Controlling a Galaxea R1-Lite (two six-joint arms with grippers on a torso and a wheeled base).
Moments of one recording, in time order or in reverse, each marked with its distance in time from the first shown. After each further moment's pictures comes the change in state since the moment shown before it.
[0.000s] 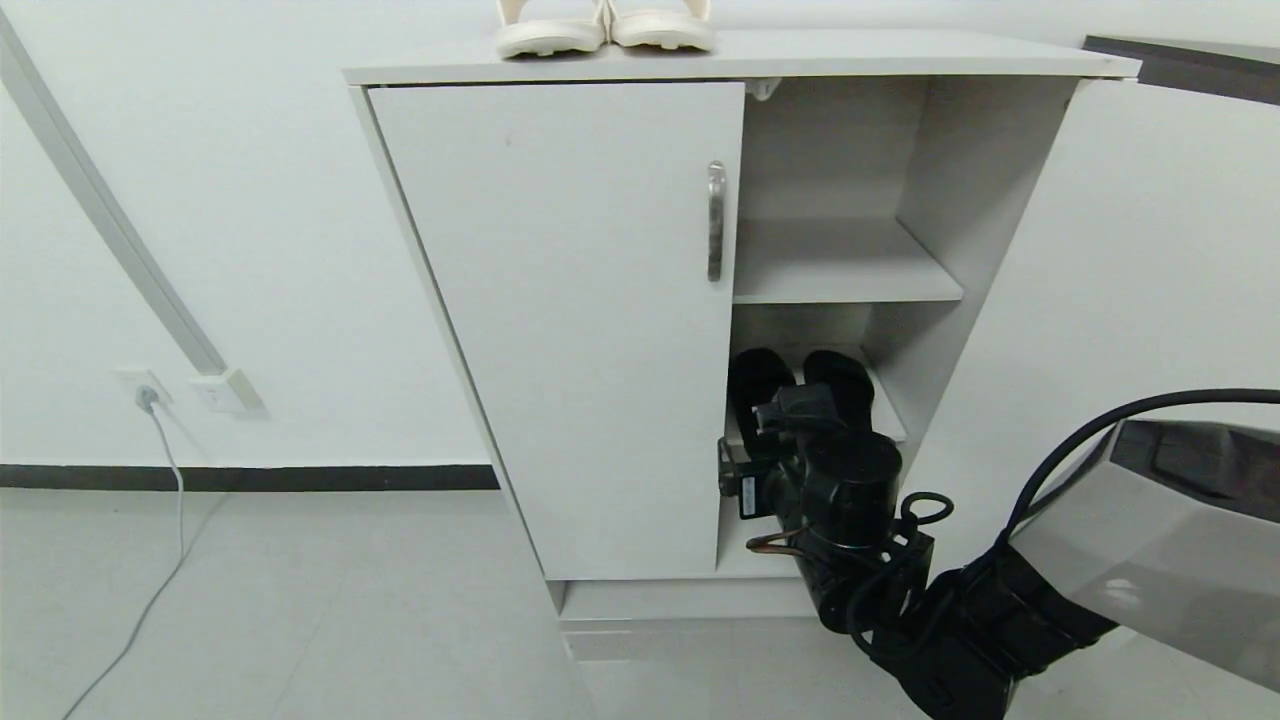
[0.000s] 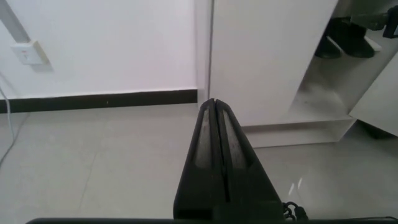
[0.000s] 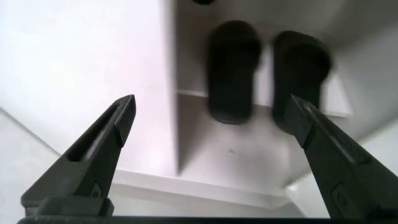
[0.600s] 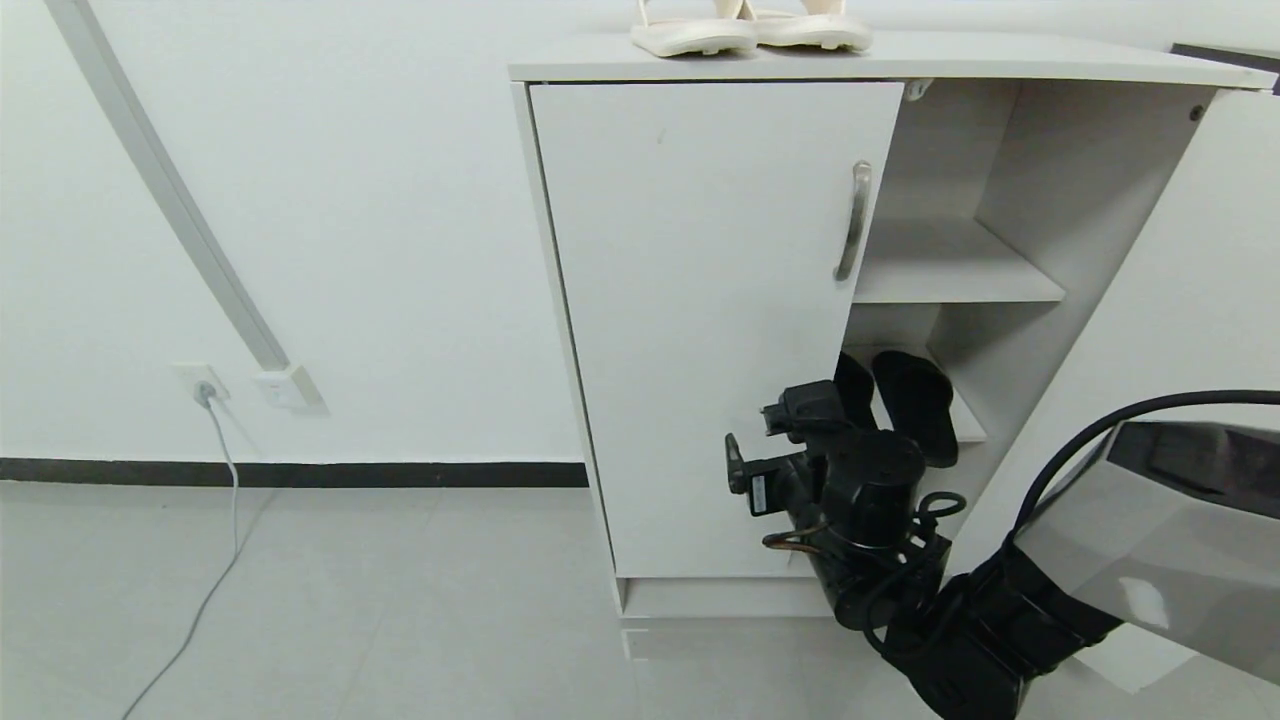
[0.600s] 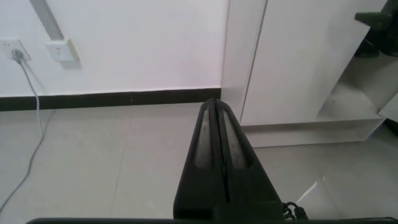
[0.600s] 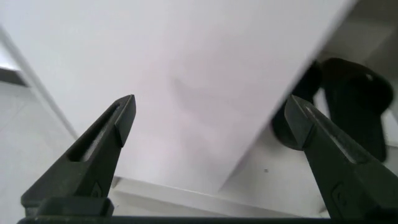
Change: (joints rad) left arm -0.001 0.000 0.000 0.000 0.001 0.000; right arm -0.027 0.002 0.036 -0.083 0.038 -0.084
